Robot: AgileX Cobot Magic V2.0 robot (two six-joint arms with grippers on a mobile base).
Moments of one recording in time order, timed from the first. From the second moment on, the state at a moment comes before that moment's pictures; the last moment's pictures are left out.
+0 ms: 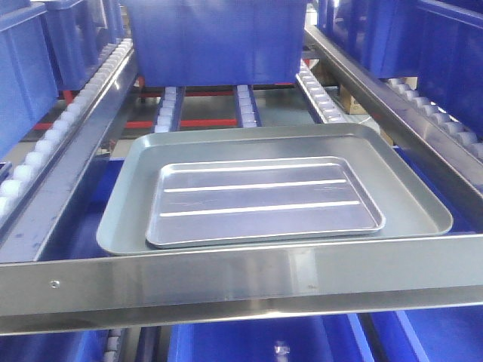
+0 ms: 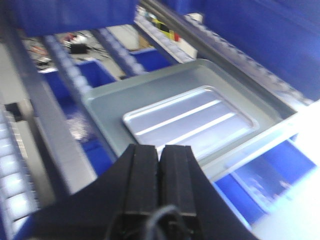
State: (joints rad) left arm -0.60 0.28 -0.37 0.08 0.35 -0.10; right arm 0.36 0.20 -0.42 -0.15 0.49 0.28
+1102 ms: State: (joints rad) left arm 0.01 -0.01 0.03 -0.06 0.03 -0.06; right arm 0.36 0.20 -0.42 -0.15 0.49 0.28
